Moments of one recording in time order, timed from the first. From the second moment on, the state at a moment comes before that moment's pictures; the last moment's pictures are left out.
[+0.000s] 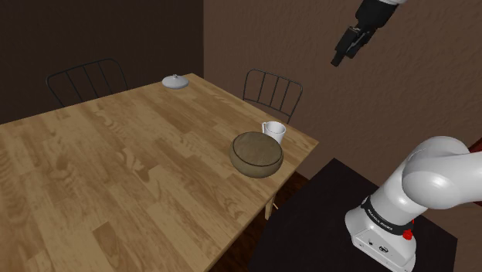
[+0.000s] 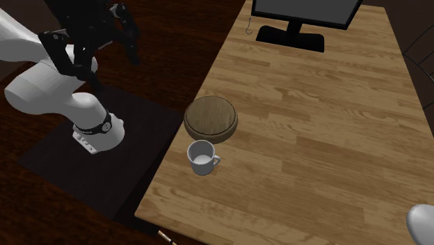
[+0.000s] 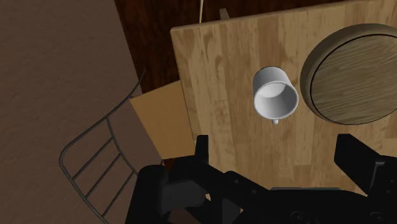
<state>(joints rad) -0.01 -0.83 0.01 -2.31 -0.10 1.70 -0.01</state>
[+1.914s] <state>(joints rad) -0.05 -0.17 0.02 -2.55 0.09 2.40 0.30</state>
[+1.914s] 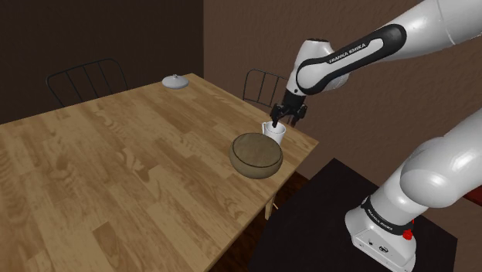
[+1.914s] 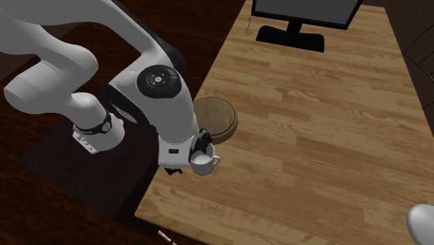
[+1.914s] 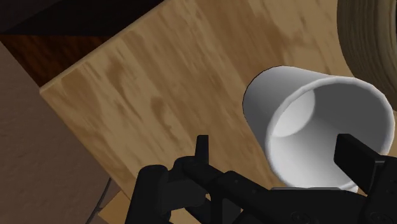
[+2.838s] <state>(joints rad) -0.05 -0.11 0.02 -2.57 0.10 2.49 0.30</state>
